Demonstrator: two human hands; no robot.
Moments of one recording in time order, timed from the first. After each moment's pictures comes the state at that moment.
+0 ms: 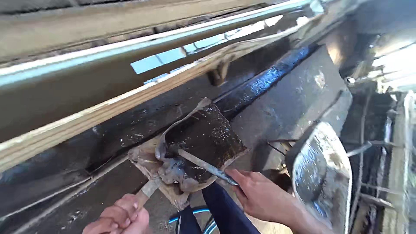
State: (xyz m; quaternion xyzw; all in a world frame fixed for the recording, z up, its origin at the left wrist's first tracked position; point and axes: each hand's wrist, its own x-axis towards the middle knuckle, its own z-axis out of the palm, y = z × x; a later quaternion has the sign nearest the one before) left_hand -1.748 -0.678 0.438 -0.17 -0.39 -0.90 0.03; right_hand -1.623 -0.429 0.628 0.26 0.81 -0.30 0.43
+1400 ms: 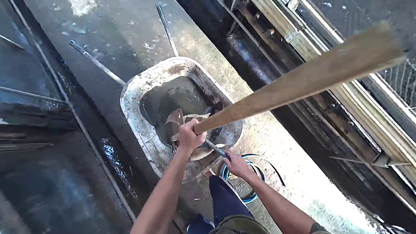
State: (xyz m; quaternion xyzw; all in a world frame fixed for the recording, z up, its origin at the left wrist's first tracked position) left_hand -0.996 -0.097 0.634 -0.83 -0.27 -0.33 -0.35; right_hand -0.897 -0.313 0.613 0.80 0.27 -0.53 -0.04
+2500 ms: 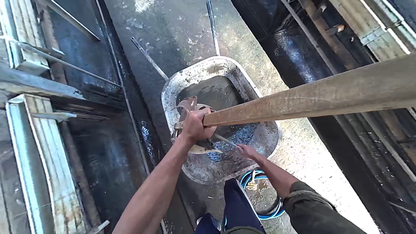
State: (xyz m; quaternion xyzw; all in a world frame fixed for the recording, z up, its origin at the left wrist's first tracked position) left_hand -1.024 0.016 0.691 -0.90 -0.22 -0.27 -0.27; right_hand -0.842 -0.215 0.438 0.70 0.42 -0.58 -0.02
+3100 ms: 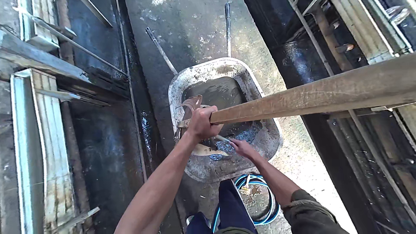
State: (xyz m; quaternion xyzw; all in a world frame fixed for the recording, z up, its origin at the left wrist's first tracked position) left_hand -1.039 0.004 0.691 -0.88 -0.26 -0.30 -0.28; right_hand -0.861 -0.172 0.501 0.67 0.53 -0.52 -0.06
